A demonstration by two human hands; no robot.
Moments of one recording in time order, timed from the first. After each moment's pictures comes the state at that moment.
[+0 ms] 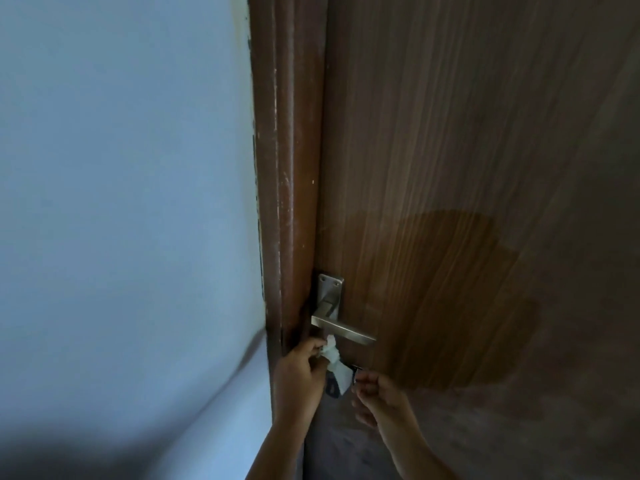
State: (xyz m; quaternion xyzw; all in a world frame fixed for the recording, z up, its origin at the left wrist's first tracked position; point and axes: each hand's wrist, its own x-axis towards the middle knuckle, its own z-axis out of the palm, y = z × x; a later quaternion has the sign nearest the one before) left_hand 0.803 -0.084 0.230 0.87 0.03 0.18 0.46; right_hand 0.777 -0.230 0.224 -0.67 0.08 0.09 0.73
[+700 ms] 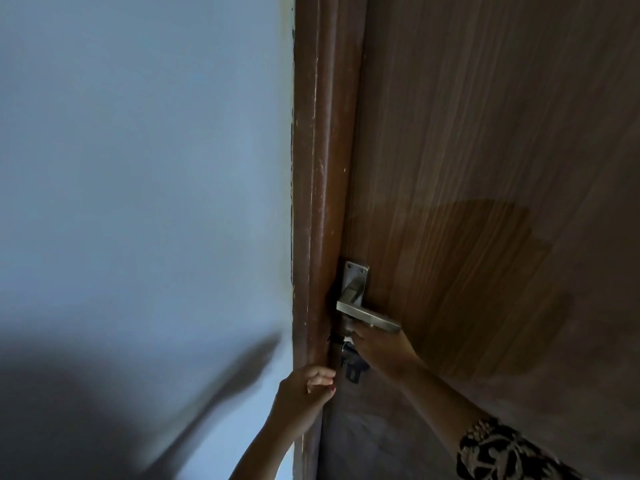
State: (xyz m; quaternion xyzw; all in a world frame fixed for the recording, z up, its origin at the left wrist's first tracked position) left_hand 0.753 -0.038 0.219 0.83 0.05 -0.02 0.56; right_hand 0.854 -0.212 0.236 -0.87 -0.35 -0.26 -0.23
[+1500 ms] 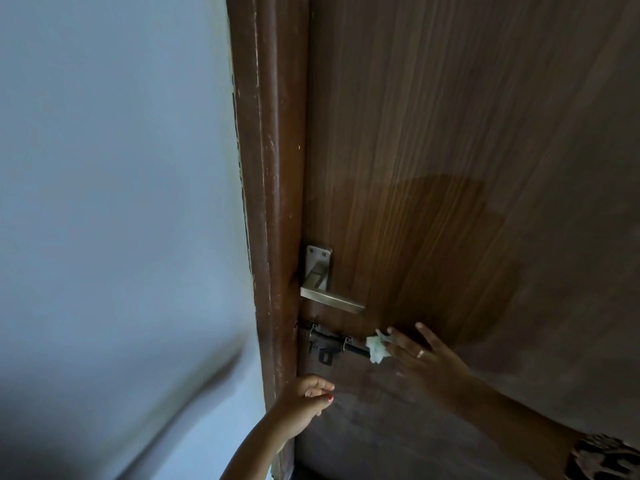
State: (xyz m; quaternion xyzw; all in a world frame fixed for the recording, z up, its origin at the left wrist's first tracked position) left_hand 0.762 -0.074 0.193 0.81 0.01 -0.22 0.55; right_hand 0.808 -0.347 0.200 -0.84 -0.36 -0.25 -0.33
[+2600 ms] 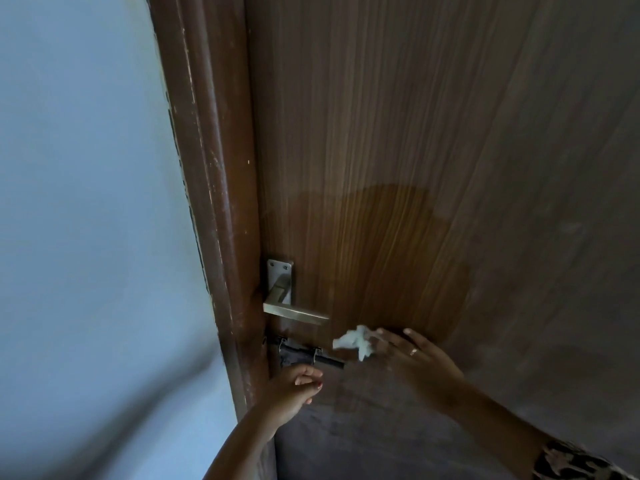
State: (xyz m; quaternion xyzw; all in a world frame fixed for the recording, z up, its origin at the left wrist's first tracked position) left_hand 0.795 -0.103 0.212 0.80 -0.02 -0.21 0.56; right_hand 0.802 -0.379 0.207 -0.85 -0.29 -0.31 -0.32
